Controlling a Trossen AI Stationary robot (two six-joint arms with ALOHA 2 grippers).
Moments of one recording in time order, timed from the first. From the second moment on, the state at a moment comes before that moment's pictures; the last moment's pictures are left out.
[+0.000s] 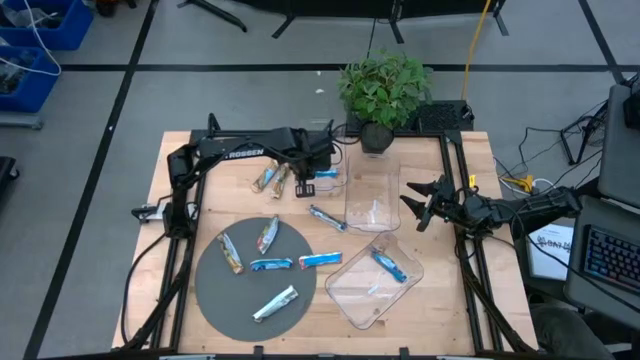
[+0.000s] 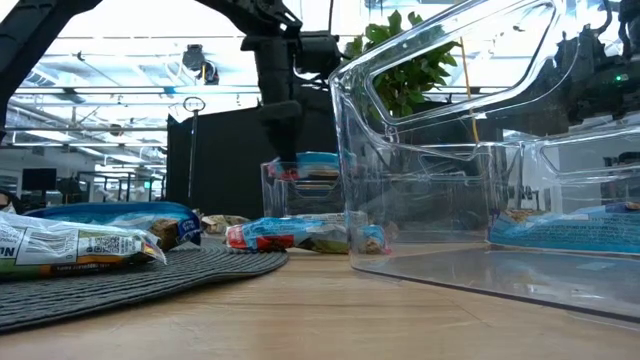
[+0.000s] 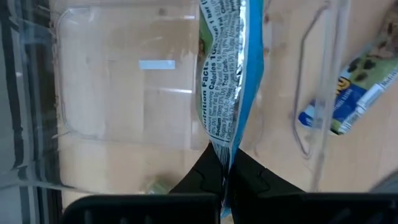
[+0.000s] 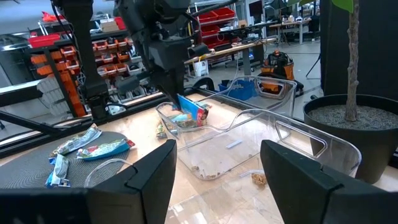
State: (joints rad) left arm 0.33 1.98 1.69 -1.01 -0.09 0.29; right arm 0.19 0.13 0.01 0.08 0.68 0.22
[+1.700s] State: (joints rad) left arm 0.34 1.98 1.47 -0.75 -0.09 0.31; right arm 0.19 0.13 0.01 0.08 0.68 0.22
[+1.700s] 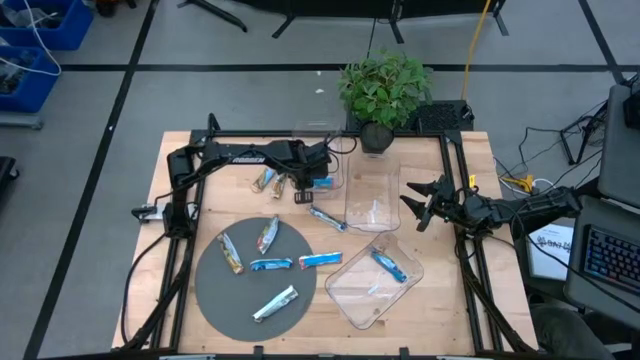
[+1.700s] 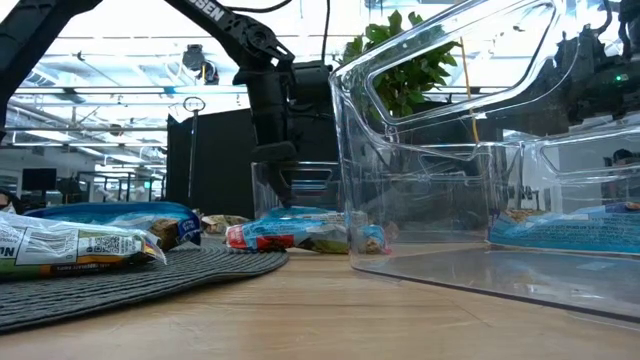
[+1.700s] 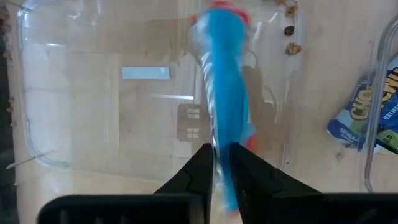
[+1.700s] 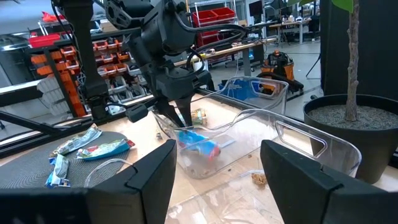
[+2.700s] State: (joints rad) left arm 0.35 1.98 1.47 -0.73 -0.04 0.29; right arm 0.19 0.13 0.02 0.08 0.68 0.22
